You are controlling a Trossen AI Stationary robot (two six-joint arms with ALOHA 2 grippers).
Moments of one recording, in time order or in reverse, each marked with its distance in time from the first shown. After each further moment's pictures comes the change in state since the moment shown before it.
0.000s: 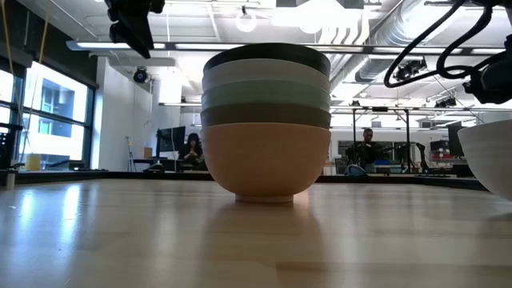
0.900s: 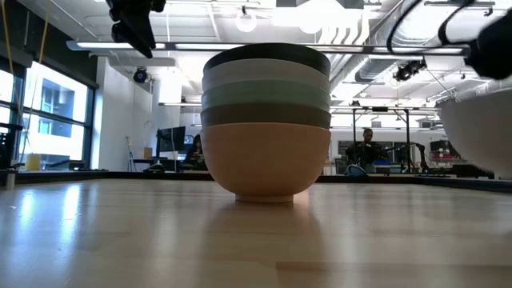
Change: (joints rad) left arm 0.000 0.000 0.000 0.018 0.000 0.016; right arm -0.002 -0.162 0.040 -0.062 0.018 0.034
